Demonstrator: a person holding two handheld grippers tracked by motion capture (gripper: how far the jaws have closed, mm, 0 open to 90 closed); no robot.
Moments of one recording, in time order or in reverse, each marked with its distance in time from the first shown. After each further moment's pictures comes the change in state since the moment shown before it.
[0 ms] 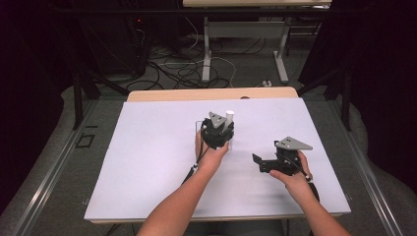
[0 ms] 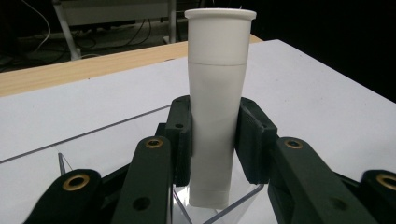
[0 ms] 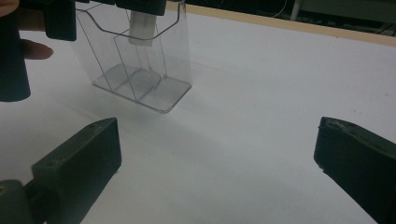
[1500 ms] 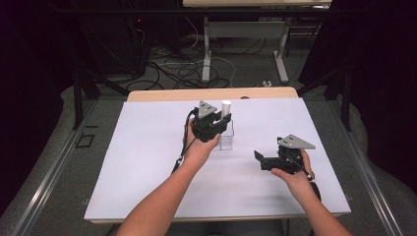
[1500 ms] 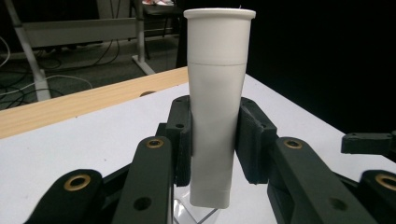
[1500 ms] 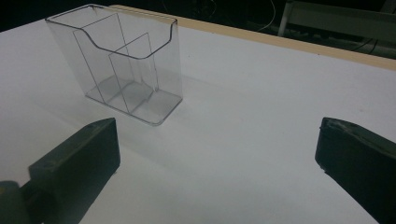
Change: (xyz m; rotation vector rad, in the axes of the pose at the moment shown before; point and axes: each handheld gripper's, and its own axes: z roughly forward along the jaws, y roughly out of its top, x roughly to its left) left arm 0.013 0.038 -0.043 -0.061 -0.142 0.003; right arm 0.000 0.009 -0.007 -0.037 -0.033 -0.025
